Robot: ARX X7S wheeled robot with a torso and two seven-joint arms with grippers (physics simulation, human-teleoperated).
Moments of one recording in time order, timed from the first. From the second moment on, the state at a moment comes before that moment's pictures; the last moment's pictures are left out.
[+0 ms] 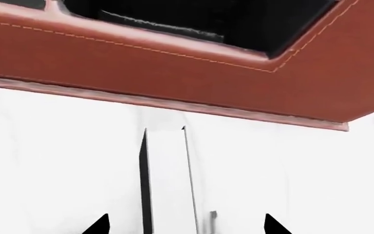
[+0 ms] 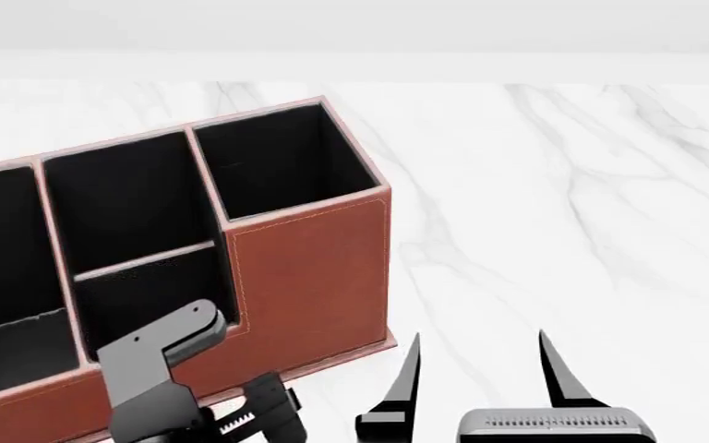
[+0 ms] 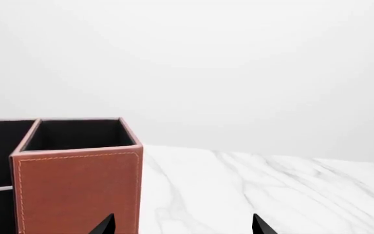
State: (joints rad) left arm -0.62 -0.06 0.46 -0.14 -1.36 -0.57 -1.34; right arm 0.10 0.27 -0.26 -0.56 0.18 0.47 0.36
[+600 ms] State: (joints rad) left arm -0.63 -0.07 0.53 -0.23 -1.36 -0.52 -1.35; right arm 0.10 0.28 -0.27 -0.55 0.20 0.46 0.38
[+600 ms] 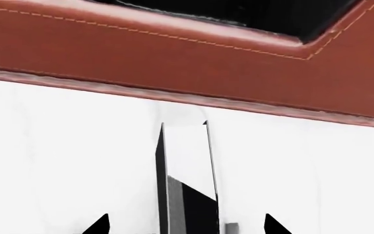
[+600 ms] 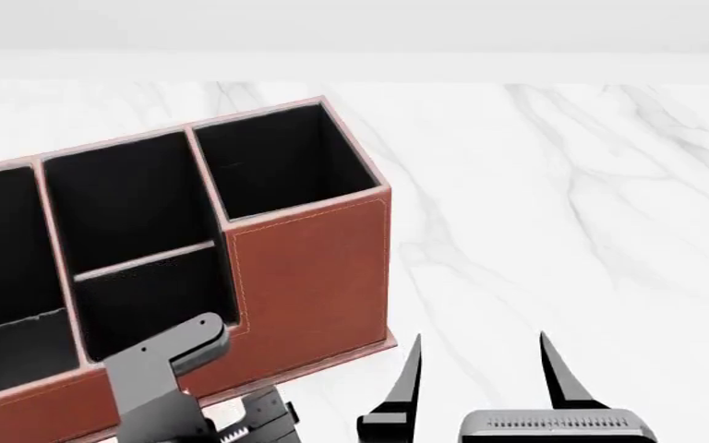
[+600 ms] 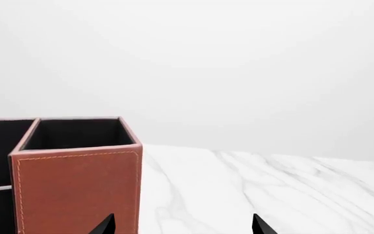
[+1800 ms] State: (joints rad) left arm -0.57 -0.13 0.54 0.25 -1.48 -0.59 -1.57; right arm 0.10 0.29 -0.29 -0.53 0.22 0.44 0.40
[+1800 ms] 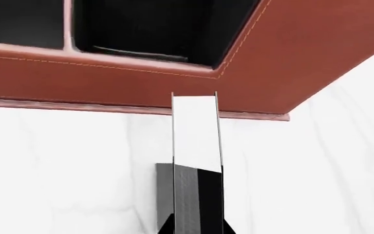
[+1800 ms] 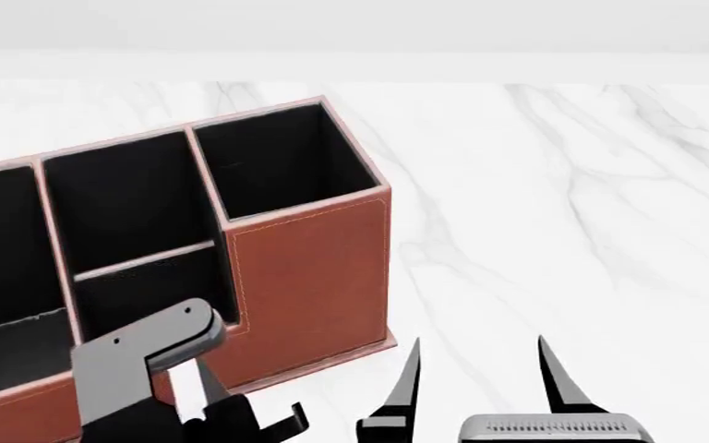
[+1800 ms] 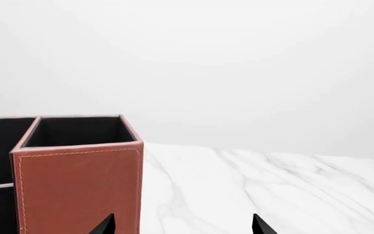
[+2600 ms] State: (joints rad) left arm -0.63 -0.02 0.22 0.48 -1.49 -0.93 -1.57; right arm 0.10 0.31 -0.29 -0.54 0.23 0.43 0.41
